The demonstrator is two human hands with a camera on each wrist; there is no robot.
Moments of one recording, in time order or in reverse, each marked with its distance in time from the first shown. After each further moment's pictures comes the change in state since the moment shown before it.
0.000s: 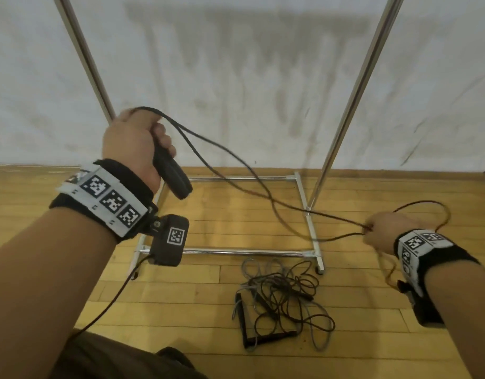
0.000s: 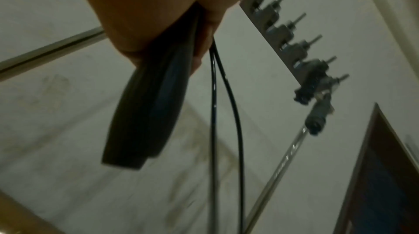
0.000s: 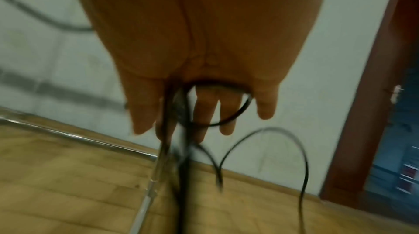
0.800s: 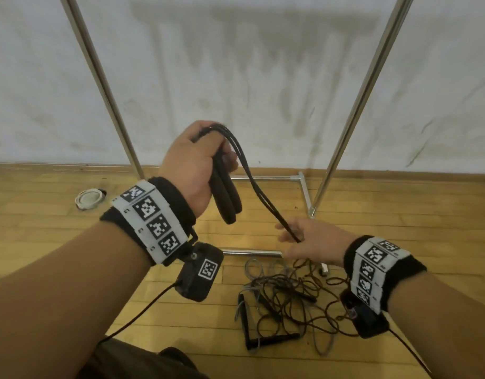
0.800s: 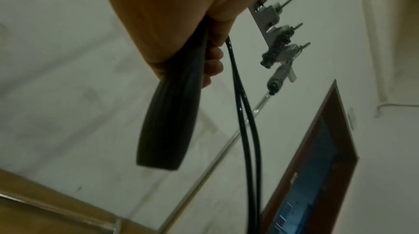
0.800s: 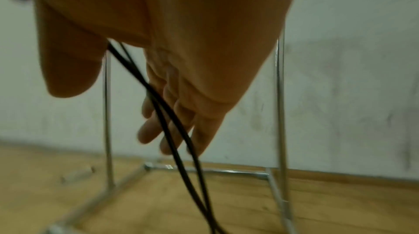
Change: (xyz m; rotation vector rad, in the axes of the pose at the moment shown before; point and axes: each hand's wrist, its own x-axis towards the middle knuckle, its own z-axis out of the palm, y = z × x) left_hand -0.049 -0.032 0.032 0.003 -0.358 -0.055; right_hand -0.050 -0.108 0.003 0.549 -0.231 -0.560
